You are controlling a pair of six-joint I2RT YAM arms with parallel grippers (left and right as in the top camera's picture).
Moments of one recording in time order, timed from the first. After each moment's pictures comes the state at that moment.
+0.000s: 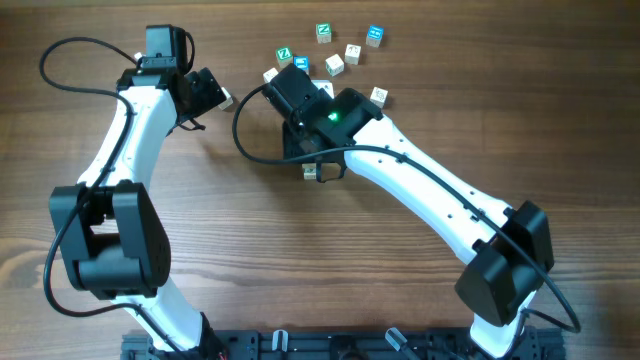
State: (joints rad) left arm 0.02 1.90 1.46 -0.72 -0.13 -0.52; right arm 0.78 1.94 1.79 -1.05 0.10 0.69
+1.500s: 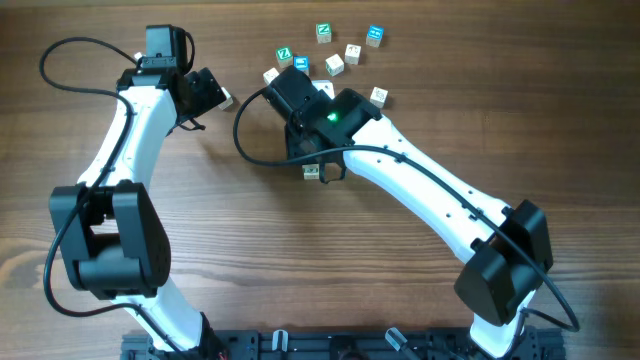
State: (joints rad) left arm 0.02 1.90 1.46 -0.72 -0.13 -0.52; right arm 0.78 1.95 1.78 -1.06 0.14 0.64
